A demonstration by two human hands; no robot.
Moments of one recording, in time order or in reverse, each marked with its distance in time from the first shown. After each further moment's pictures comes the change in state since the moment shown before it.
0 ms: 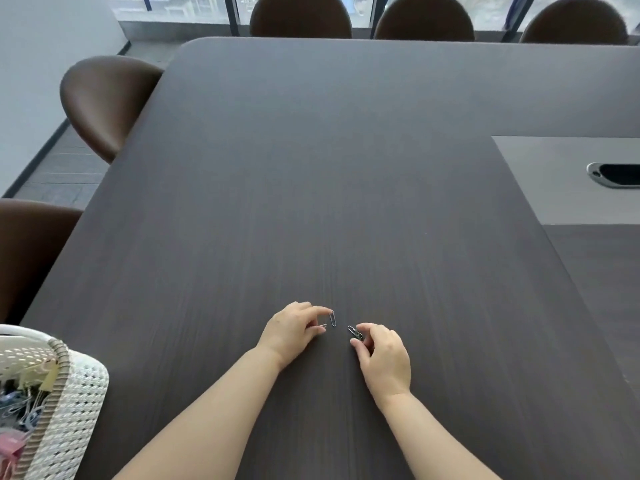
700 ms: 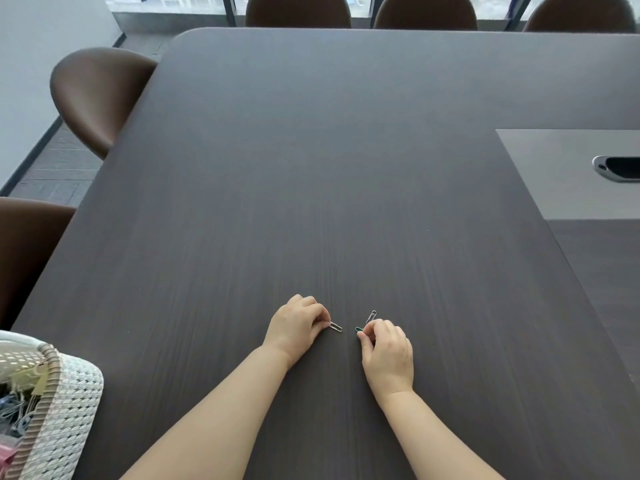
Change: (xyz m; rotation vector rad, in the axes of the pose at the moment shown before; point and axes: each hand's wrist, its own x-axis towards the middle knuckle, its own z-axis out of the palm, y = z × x) left_hand 0.009 0.004 0.010 0.061 0.126 0.040; right_hand 0.005 0.004 0.003 -0.118 0.042 -0.036
